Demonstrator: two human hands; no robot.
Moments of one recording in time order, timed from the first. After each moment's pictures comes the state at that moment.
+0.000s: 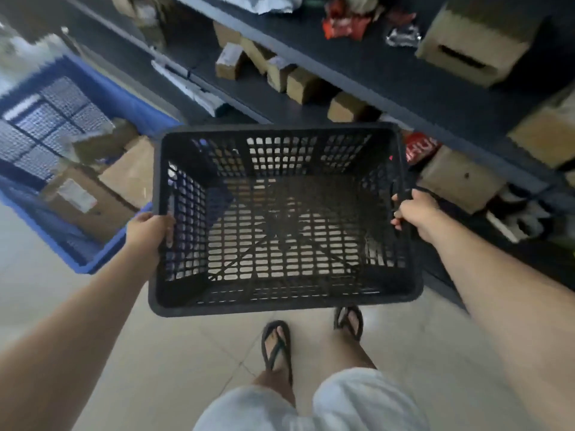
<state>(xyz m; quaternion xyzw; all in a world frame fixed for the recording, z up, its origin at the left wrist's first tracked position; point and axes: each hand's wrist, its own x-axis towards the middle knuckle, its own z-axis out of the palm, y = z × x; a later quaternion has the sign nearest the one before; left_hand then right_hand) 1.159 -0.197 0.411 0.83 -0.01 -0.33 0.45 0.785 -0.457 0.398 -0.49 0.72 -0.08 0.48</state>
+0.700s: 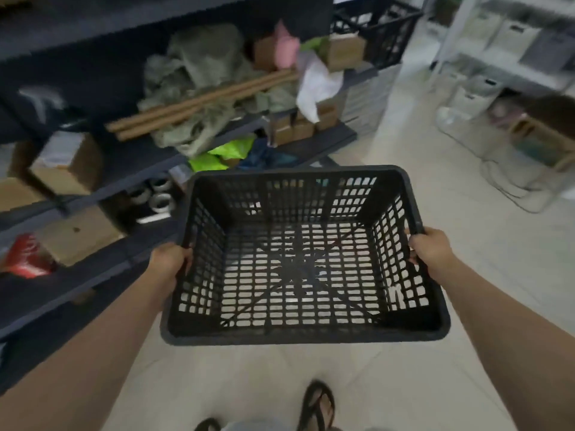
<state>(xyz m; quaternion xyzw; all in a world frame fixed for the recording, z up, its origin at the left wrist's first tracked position) 0.447 -0.272 0.448 0.63 -0.52 -0.56 0.16 0.117 0.040 0.461 0.03 0.85 -0.47 0.24</state>
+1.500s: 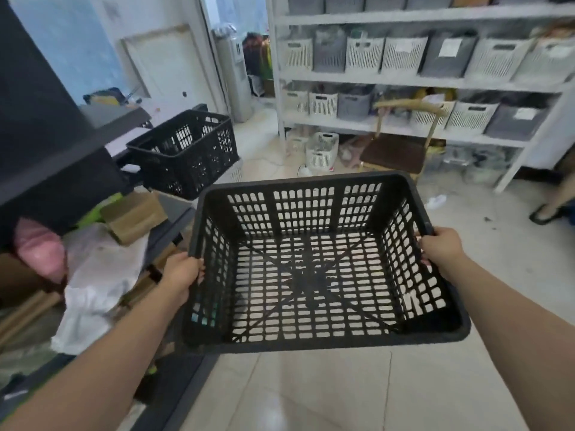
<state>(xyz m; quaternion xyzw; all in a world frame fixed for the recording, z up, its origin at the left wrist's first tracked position) -0.257 -0.240 0.549 0.43 -0.68 -0.58 0.09 -0.406 0.184 0.531 0.19 0.82 -0.54 0.02</state>
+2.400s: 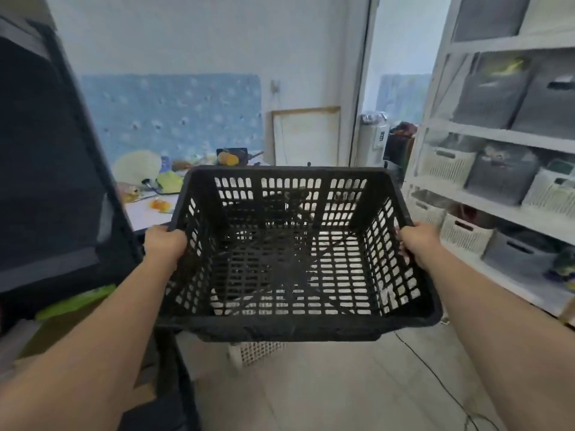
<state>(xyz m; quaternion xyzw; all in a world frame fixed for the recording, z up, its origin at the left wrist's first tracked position) -0.697 -0.473 0.643 0.58 -0.59 -0.39 0.41 -1.054 -0.182 0.652 -0.11 0.80 -0.57 0.11</state>
